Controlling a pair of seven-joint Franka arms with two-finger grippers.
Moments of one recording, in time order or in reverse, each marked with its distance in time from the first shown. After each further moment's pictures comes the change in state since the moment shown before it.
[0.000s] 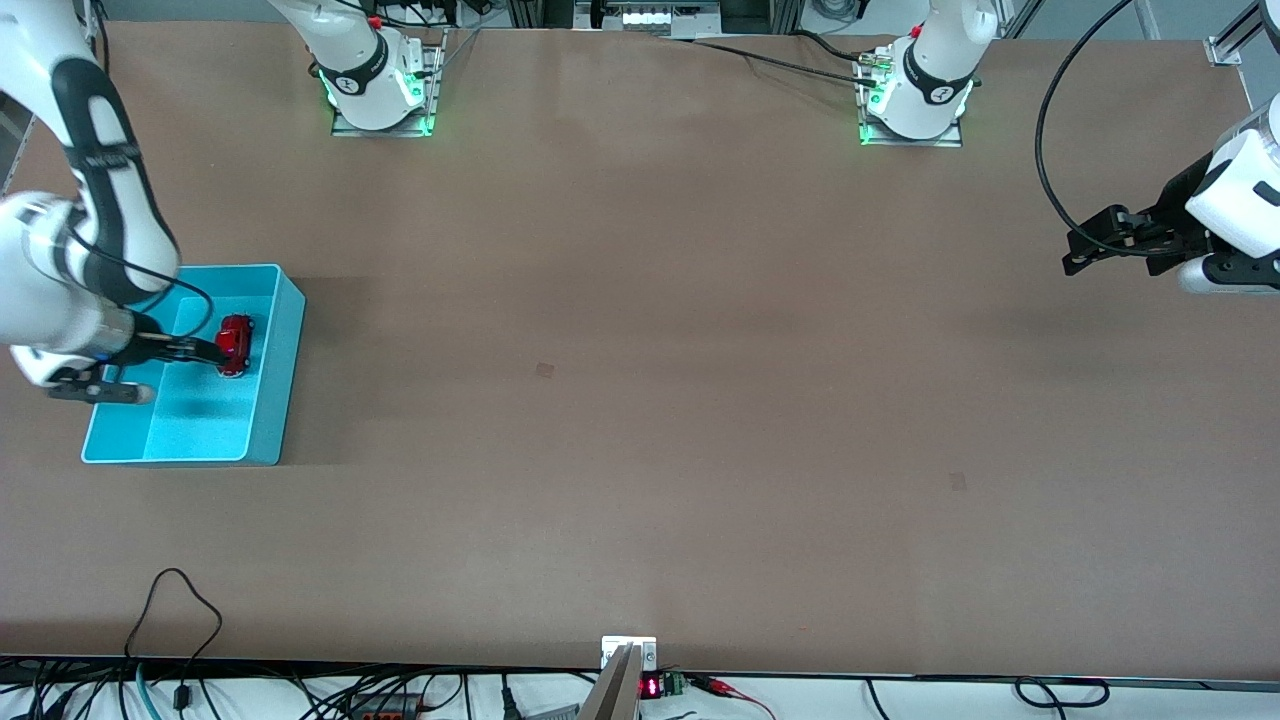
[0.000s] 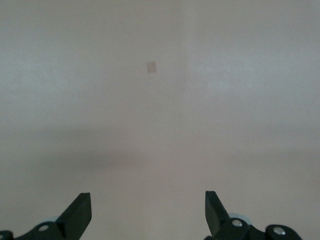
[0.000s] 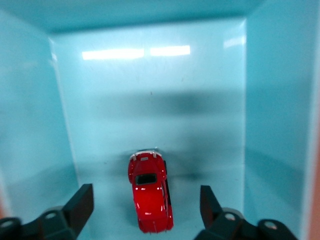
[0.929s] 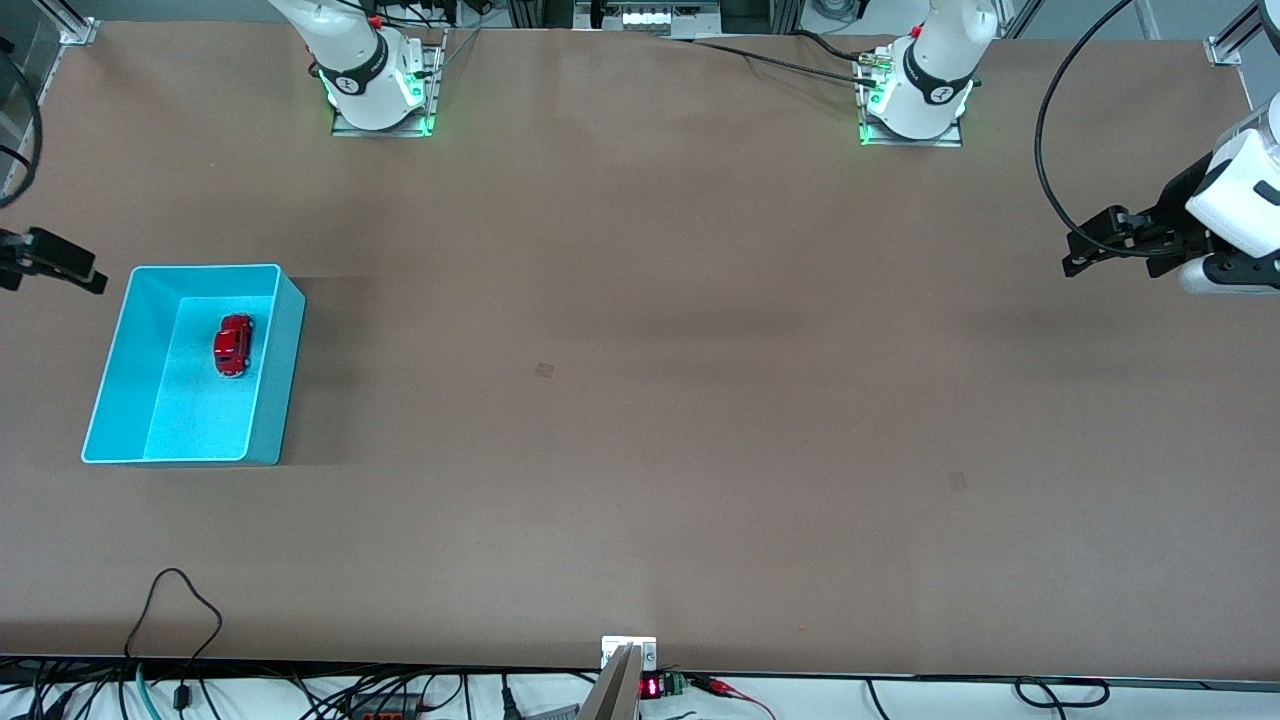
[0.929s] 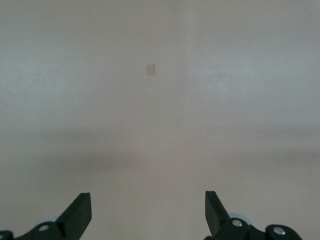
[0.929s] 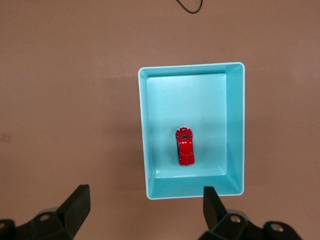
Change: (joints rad) left arm 0.004 0.000 -0.004 0.001 0.000 0.009 0.000; right arm 0.012 -0.275 0.121 0.378 -0.007 -0.592 0.108
